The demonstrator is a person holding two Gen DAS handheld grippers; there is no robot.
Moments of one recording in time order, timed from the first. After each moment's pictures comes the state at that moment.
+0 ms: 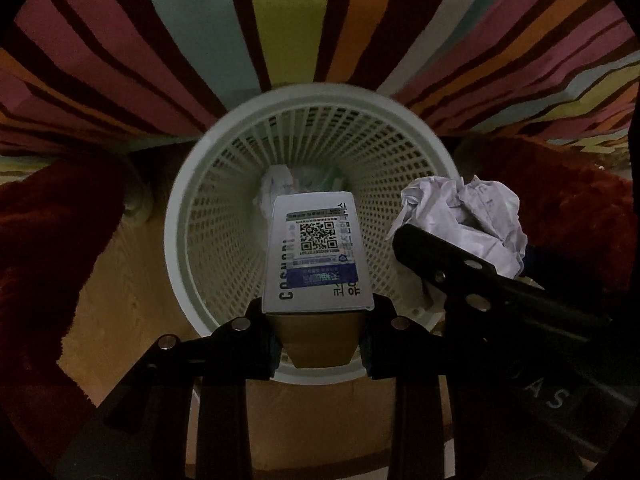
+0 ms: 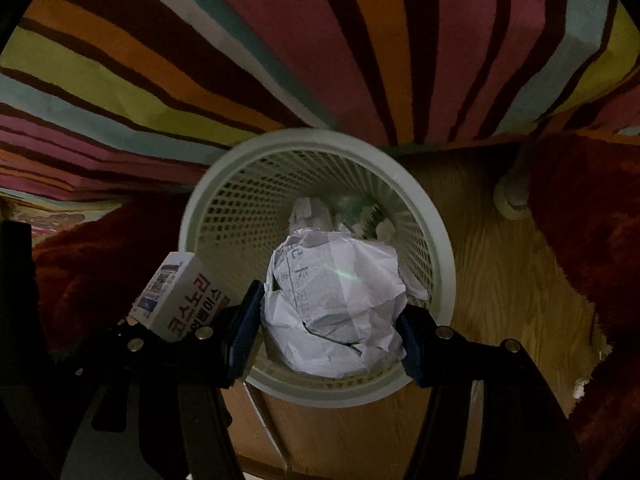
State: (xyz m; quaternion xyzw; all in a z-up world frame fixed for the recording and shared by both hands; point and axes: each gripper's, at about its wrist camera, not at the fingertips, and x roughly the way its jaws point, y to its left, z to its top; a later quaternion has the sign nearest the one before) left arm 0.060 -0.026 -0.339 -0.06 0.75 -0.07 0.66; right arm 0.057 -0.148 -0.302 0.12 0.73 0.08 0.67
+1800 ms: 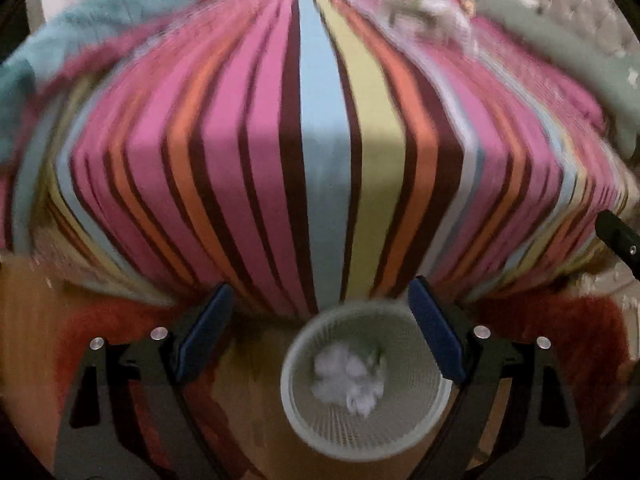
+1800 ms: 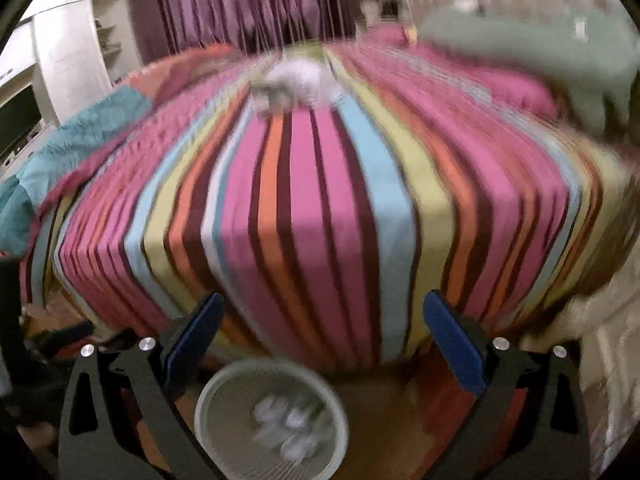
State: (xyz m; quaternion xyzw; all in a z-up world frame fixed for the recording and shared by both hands) left arm 0.056 0.027 -0.137 -0.04 0.48 0.02 0.88; right arm 0.038 -0.212 -0.086 0.05 0.38 0.04 0.92
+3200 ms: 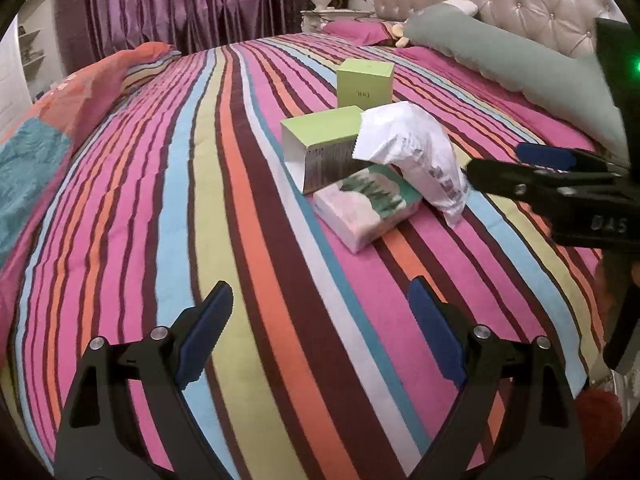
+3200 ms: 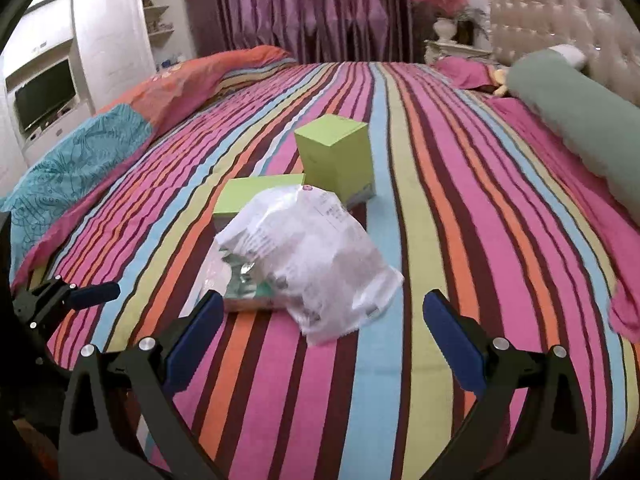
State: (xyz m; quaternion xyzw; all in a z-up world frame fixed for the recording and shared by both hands) left arm 0.321 -0.042 -0.087 0.05 0.41 -0.11 0.90; right arm 0.320 -0.215 -0.053 0.00 0.39 0.16 0.91
